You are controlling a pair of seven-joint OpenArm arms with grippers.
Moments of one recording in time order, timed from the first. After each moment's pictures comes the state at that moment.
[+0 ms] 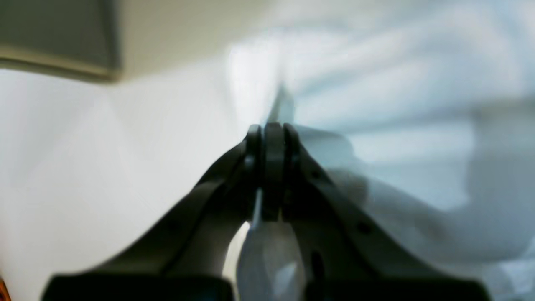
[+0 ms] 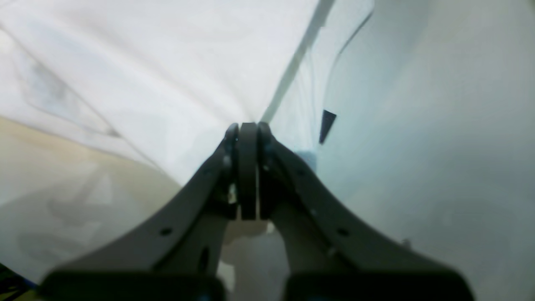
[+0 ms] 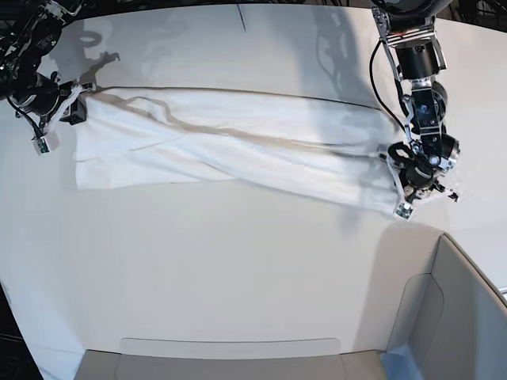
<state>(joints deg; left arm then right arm) -9.0 -11.2 -18.7 75.9 26.6 -34.0 30.0 -8.4 13.2 39.5 104.2 40.2 44.4 -83.8</state>
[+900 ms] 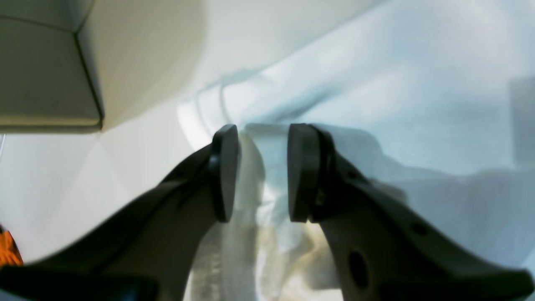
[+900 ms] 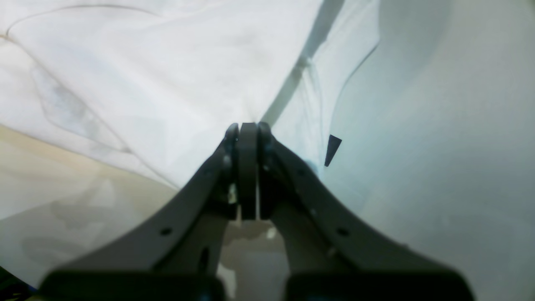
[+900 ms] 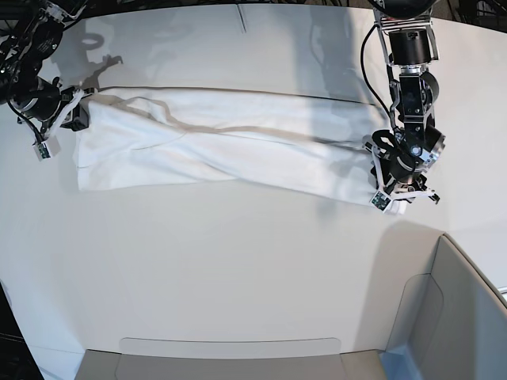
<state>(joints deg) -6.9 -11.3 -11.8 79.0 30.5 -34.0 26.2 -8.0 13.4 39.4 104.2 40.8 44.4 -83.3</state>
